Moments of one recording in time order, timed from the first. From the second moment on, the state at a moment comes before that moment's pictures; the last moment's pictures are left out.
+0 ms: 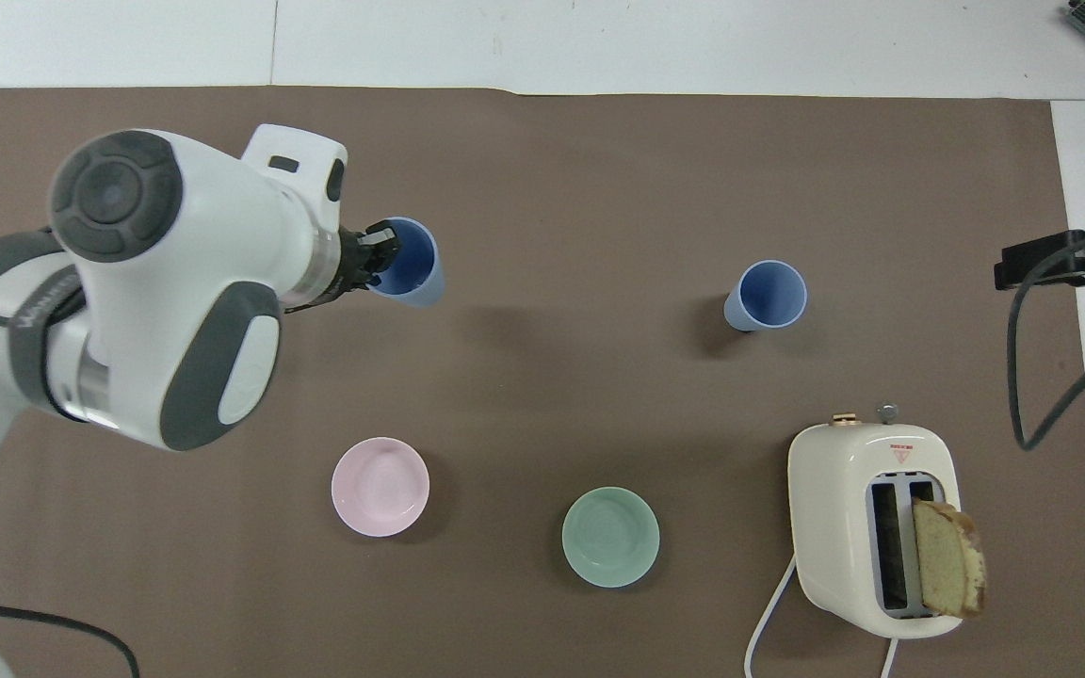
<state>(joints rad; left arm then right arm) -0.34 0.19 -0.12 -1.72 -0.05 2.09 -0.86 -0.01 0.03 0.01 -1.47 -0.04 1.57 0.00</state>
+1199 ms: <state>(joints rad) -0.47 0.33 -0.11 -1.78 -0.05 2.23 -0.89 -0.01 0.03 0.01 -1.47 -0.04 1.57 0.00</state>
